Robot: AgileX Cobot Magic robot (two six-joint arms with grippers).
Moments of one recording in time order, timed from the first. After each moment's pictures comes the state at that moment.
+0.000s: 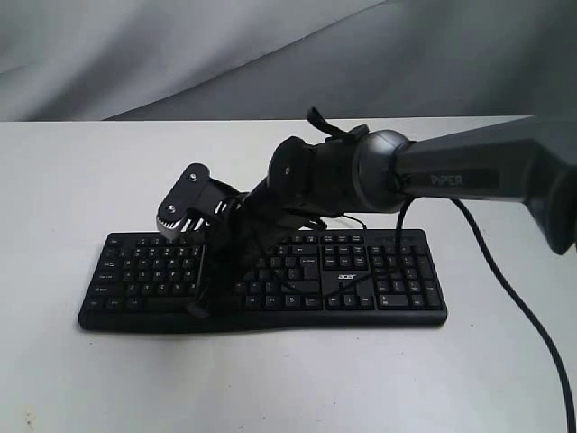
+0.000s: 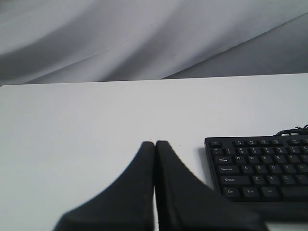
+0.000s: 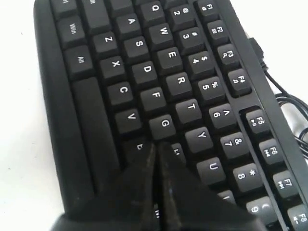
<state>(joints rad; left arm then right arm) 0.15 0.00 0.00 0.07 0.29 -0.12 0.73 2.17 -1.46 0.65 0.47 -1.05</state>
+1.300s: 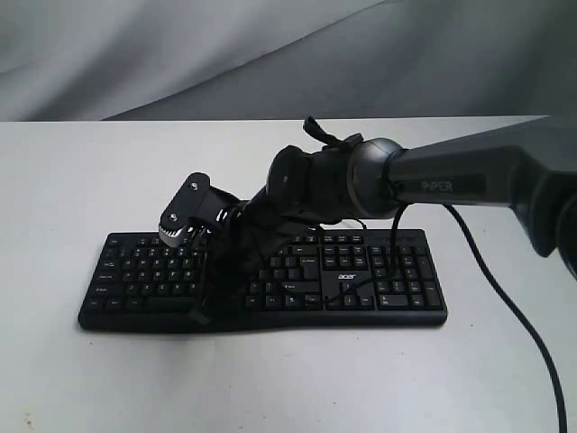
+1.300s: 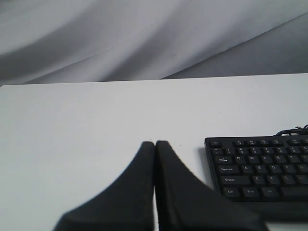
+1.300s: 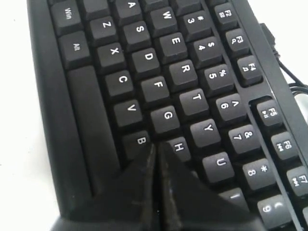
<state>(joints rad) 0.15 0.00 0.00 0.07 0.29 -0.12 0.73 2.20 -1.46 0.66 0.47 -1.06</state>
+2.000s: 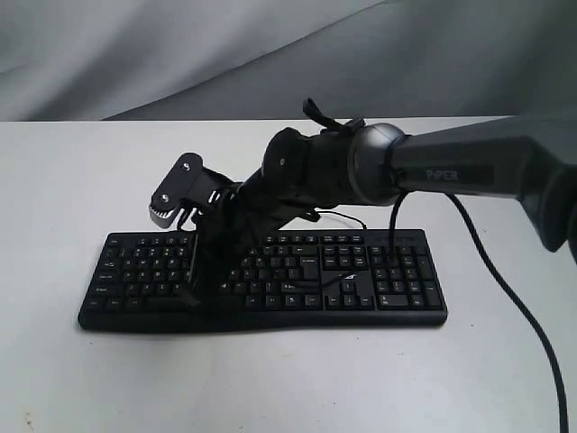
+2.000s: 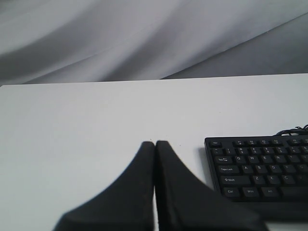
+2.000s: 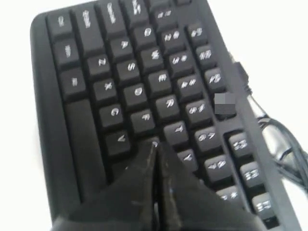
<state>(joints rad) 0.15 0.00 0.00 0.07 0.29 -0.12 0.73 2.18 -1.51 0.66 0.48 -1.06</state>
